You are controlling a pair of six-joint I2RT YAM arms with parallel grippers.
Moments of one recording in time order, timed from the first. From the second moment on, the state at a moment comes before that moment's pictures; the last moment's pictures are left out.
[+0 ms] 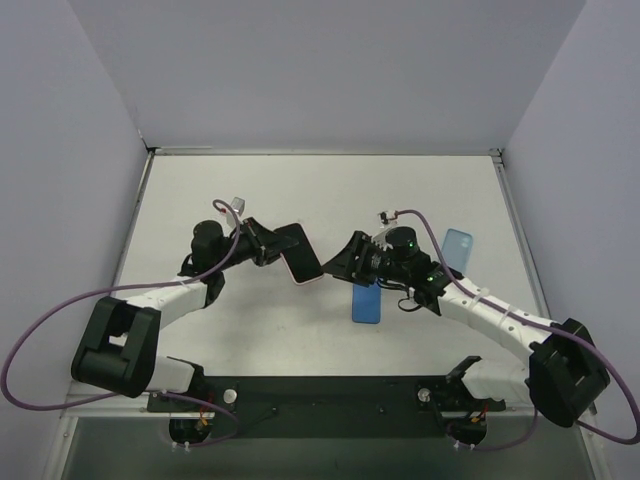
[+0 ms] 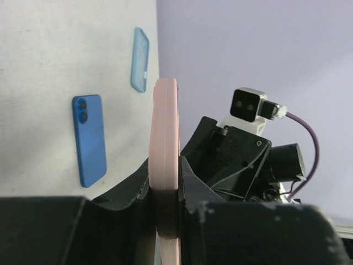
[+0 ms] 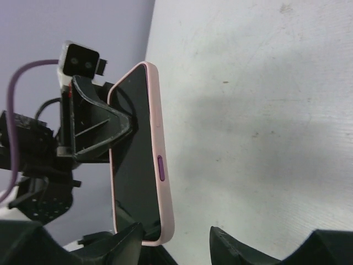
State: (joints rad) left arm -0.29 1.38 0.54 0.65 0.69 -1.34; right arm 0.67 1.21 0.67 0.04 -0.32 0.94
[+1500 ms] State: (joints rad) left arm -0.24 1.39 0.60 1.13 0.41 -1.59; right arm 0.59 1.62 0.73 1.11 -0.38 1.93
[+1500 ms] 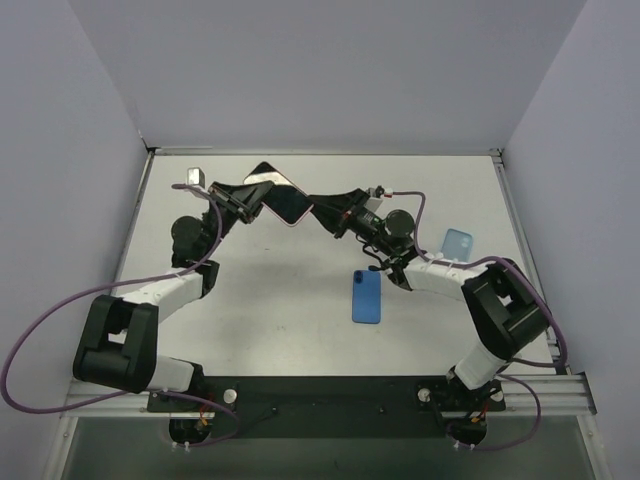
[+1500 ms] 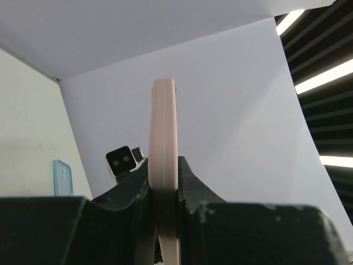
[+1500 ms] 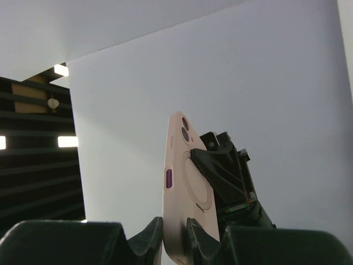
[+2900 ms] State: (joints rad) left arm -0.31 1.52 1.07 1.15 0.13 -1.60; right arm 0.62 1.86 1.30 1.25 -0.04 2.01
